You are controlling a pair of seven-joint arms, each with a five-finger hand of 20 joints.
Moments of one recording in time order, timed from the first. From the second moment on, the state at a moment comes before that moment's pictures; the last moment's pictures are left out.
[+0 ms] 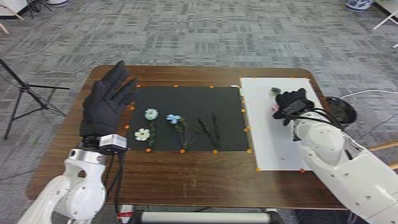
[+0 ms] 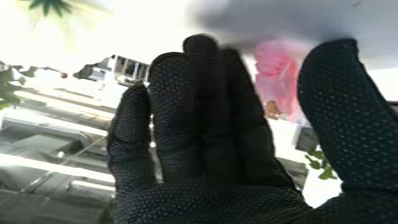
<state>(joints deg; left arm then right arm) 109.0 -60.8 -87.2 -113.1 42.8 -2.7 19.5 -75.6 -48.1 59.9 -90.2 -150.4 -11.0 17.9</state>
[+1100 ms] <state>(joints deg) 119.0 -59.5 -92.2 -114.1 40.3 1.6 17.7 -70.7 -56.7 47.8 -94.8 -146.2 1.4 15.3</state>
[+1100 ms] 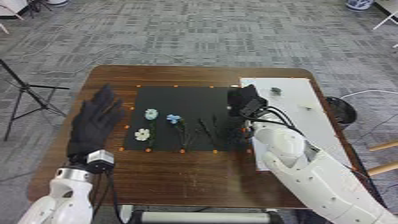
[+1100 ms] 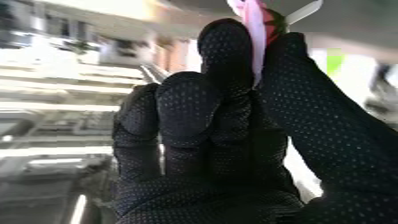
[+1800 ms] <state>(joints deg) 117.8 -59.3 -91.5 -113.5 41.0 1.4 17.5 -67.9 -71.6 41.2 -88.9 -153.6 0.7 11.9</state>
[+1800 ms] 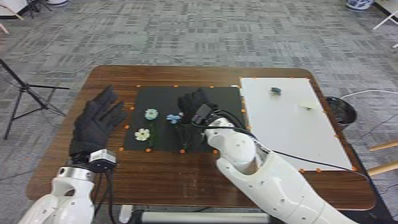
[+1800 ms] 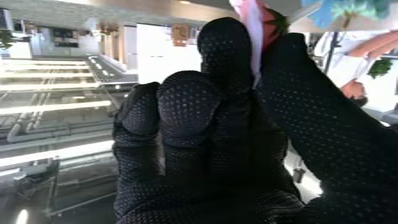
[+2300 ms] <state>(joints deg) 117.6 -59.2 -91.7 -113.6 41.0 1.0 17.3 -68.4 -71.6 41.4 -89.0 -153.7 0.3 12.0</state>
